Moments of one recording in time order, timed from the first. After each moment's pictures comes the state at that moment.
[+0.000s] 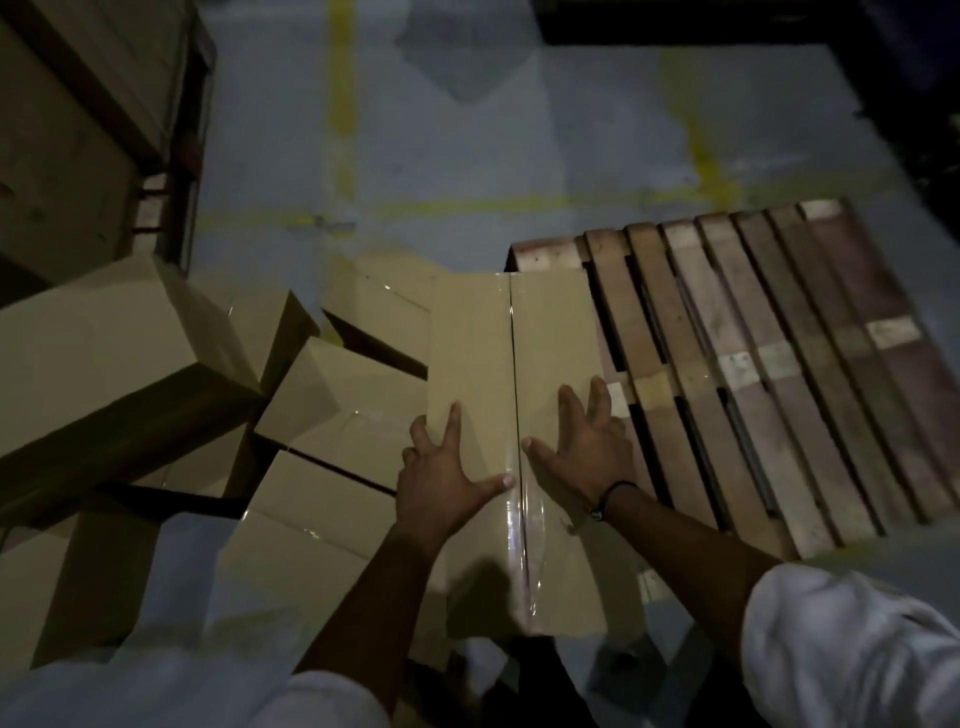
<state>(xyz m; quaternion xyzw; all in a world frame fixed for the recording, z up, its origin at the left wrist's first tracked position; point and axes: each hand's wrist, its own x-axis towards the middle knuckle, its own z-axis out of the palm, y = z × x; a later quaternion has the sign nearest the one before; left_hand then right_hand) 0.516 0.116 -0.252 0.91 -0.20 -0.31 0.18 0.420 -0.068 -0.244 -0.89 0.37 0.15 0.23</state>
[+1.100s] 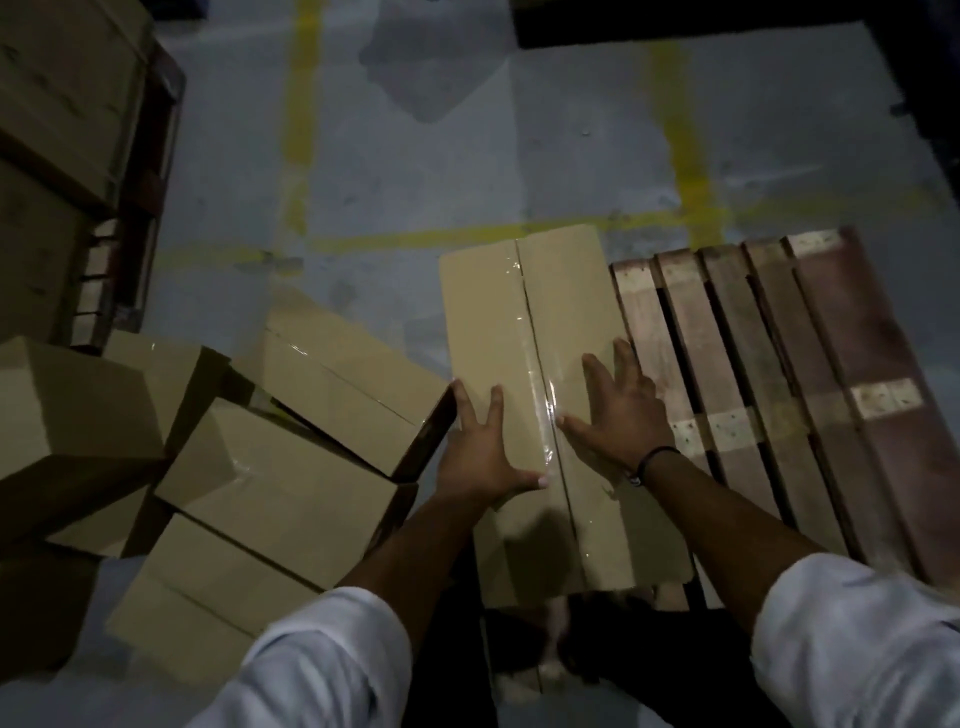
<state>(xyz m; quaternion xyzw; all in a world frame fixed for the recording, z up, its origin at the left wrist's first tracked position) 0.509 -0.287 -0.242 0.89 -0.24 -0.35 0.14 0.423 -0.489 -0.249 -0.92 0.29 0.14 0.23</state>
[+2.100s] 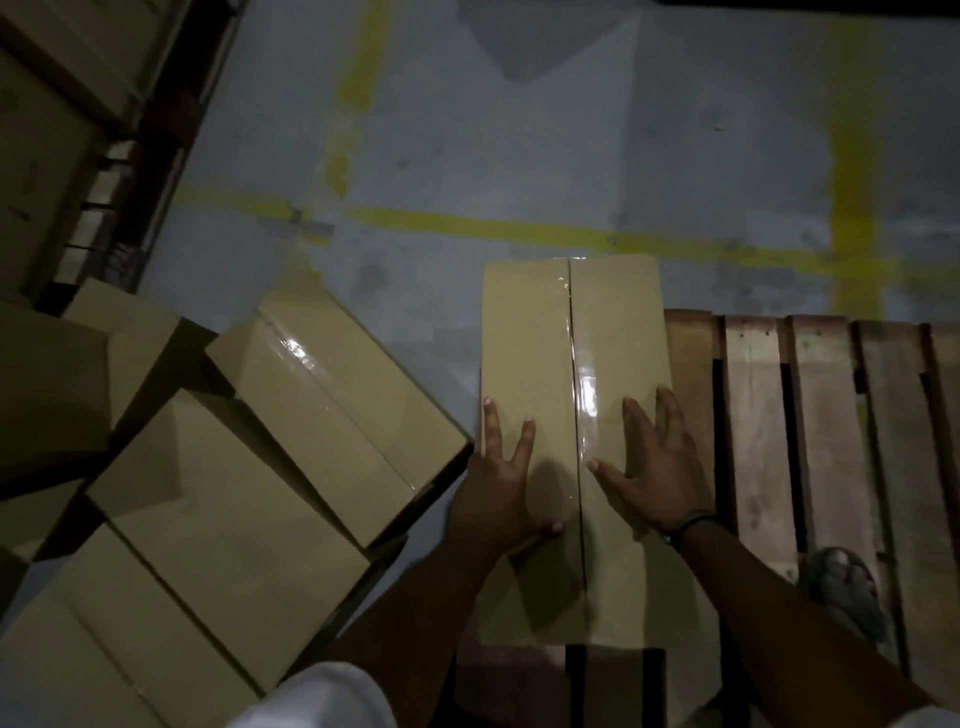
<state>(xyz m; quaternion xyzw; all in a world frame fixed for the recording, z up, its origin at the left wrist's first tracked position) 0.623 -0.348 -0.457 0.92 -0.25 -0.28 0.14 0.561 -0.569 -0.455 -0.91 0.24 0.15 0.29</state>
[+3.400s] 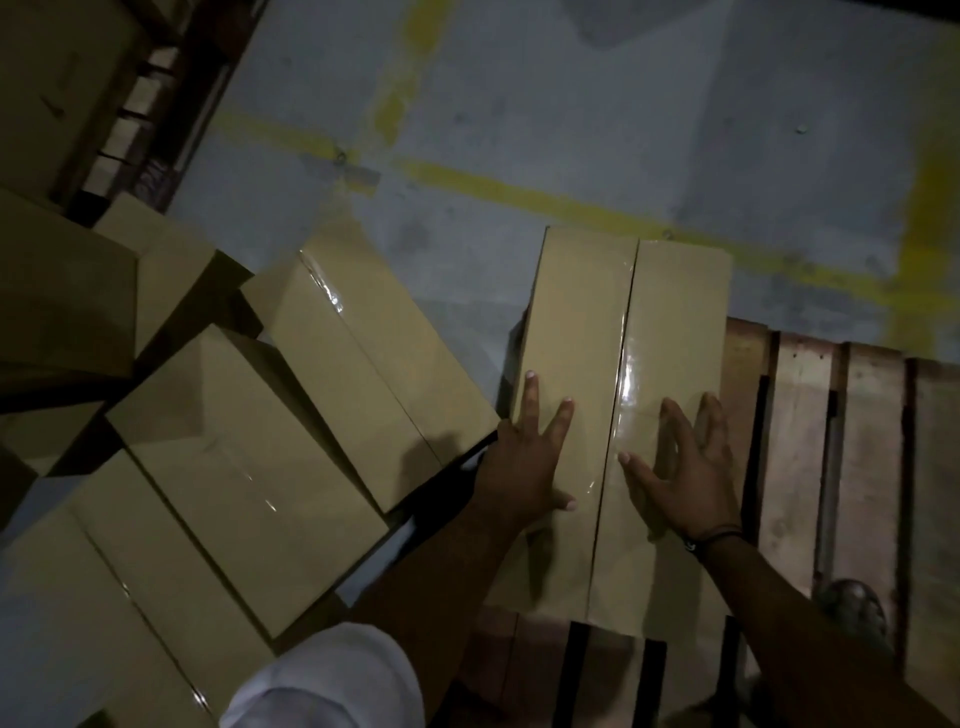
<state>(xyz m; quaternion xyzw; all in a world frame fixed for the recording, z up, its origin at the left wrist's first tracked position) 0.650 -0.332 -0.463 0.92 -0.24 -0.30 0.09 0.576 -0.541 -0.467 -0.90 0.27 0.14 0.30</state>
